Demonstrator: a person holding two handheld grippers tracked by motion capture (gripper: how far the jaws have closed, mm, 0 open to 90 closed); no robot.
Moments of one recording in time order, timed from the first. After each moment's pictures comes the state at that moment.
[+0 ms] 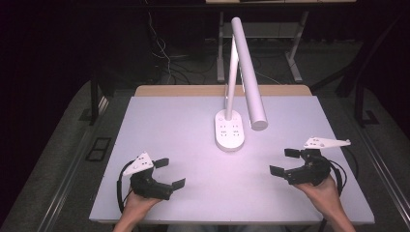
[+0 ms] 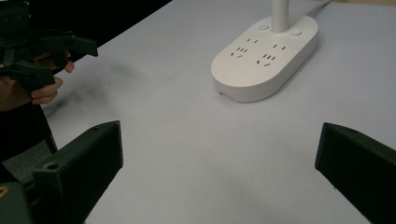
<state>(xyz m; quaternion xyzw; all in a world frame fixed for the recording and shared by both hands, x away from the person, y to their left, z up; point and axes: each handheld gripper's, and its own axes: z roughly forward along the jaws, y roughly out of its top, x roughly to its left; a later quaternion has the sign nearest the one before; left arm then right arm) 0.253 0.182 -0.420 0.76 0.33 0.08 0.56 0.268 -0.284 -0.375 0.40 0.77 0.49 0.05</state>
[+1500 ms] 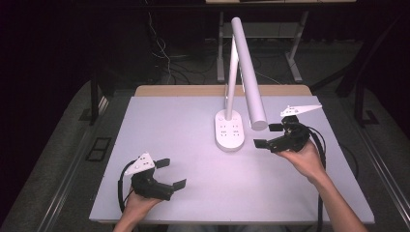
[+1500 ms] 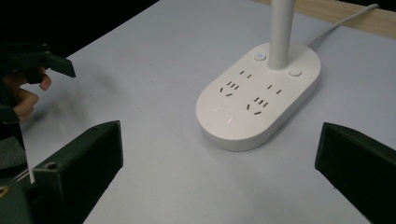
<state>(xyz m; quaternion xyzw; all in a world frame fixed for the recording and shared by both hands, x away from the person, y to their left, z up) 0.254 0.180 -0.421 0.76 0.33 0.08 0.55 0.347 -0.248 -0.346 0.37 0.81 0.46 0.04</state>
